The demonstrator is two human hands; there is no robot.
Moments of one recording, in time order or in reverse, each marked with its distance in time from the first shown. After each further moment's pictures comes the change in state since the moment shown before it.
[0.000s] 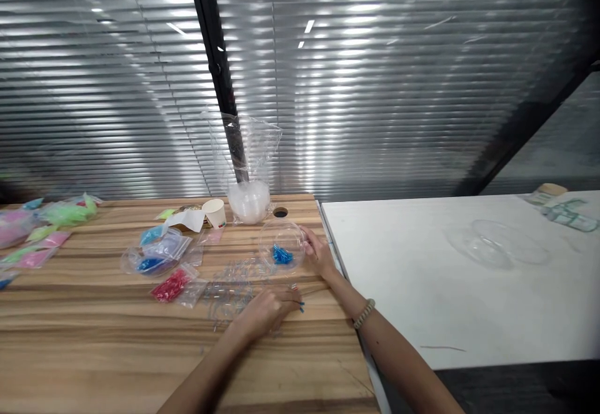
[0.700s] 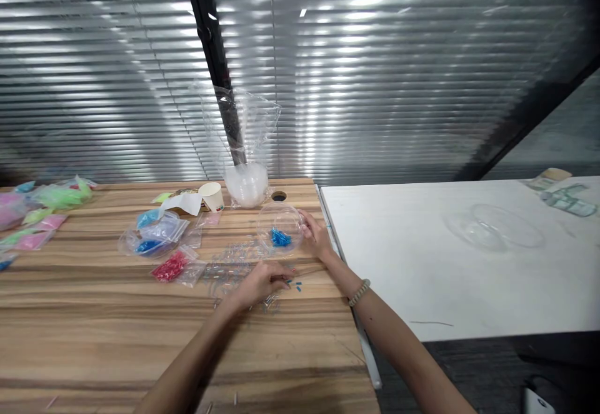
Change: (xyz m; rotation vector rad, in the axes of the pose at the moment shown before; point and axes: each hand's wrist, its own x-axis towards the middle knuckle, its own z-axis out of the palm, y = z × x) left_hand 0.002 -0.003 -0.012 -0.408 0.079 -0.340; right_hand 0.000 0.000 -0.002 0.014 -0.028 0.040
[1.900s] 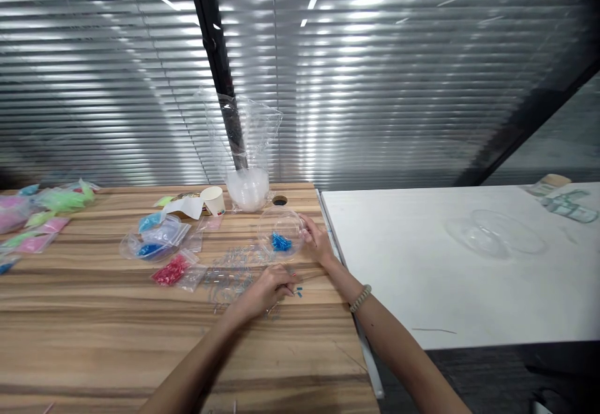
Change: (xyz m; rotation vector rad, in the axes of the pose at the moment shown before) left_hand -0.001 -0.004 0.012 0.183 0.028 0.132; right_hand 0.002 -0.005 -0.002 -0.006 0.002 -0.022
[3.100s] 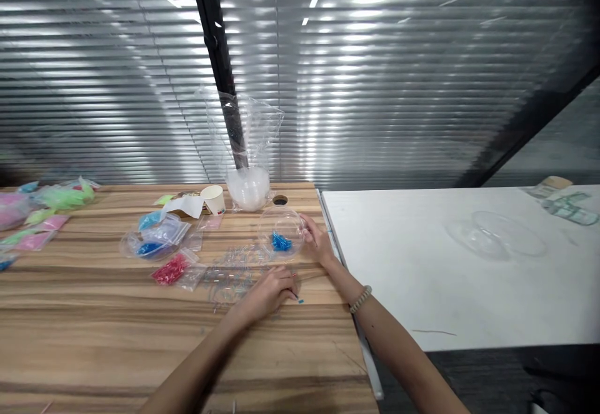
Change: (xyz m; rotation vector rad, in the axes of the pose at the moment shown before) left_hand 0.003 0.012 0.000 0.081 -0.033 0.059; right_hand -0.001 0.001 0.000 0.014 0.010 0.012
